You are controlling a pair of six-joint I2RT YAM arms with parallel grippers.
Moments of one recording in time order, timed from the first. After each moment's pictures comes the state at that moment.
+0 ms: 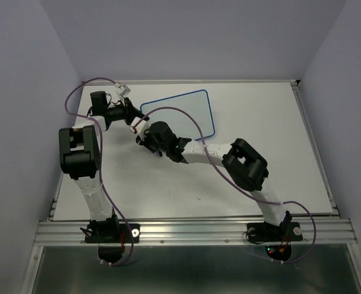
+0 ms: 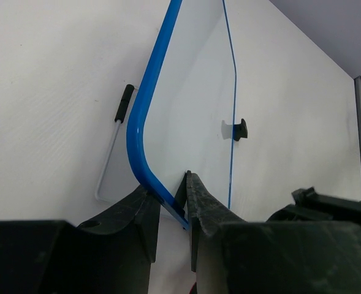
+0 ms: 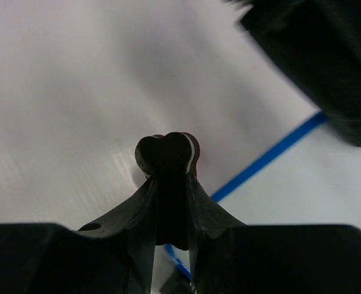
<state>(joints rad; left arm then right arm) 0.09 1.98 1.25 0.13 1.24 0.09 0.96 2.21 1.61 0.22 0.05 -0.25</state>
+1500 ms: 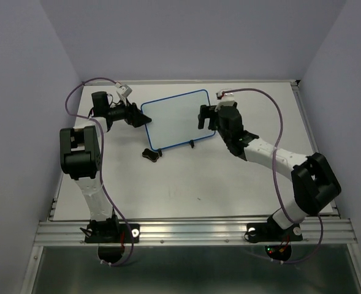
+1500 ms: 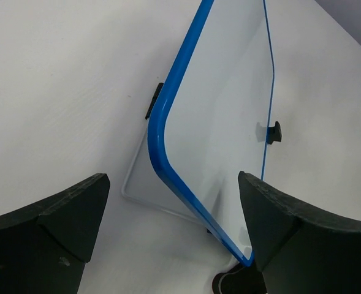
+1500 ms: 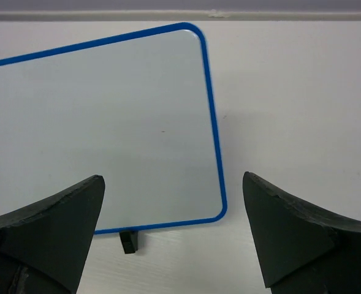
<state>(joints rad) 0.08 1.97 1.23 0.20 1.13 0.07 0.63 1.59 1.02 0.31 0.29 0.22</state>
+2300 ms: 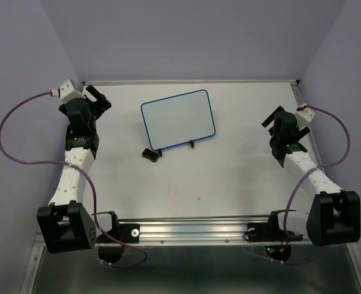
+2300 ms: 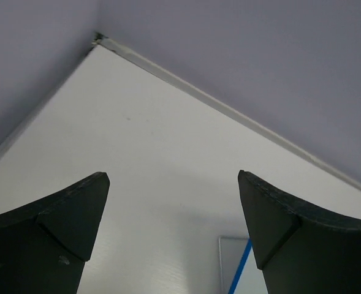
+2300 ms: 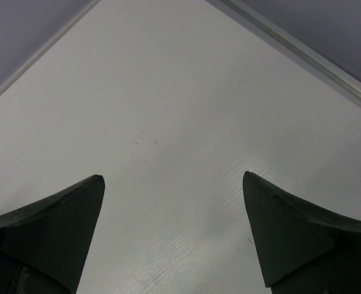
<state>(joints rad) 0.08 1.21 0.94 0.10 -0.09 -0.42 0.07 1.24 0.76 0.02 0.60 0.57</state>
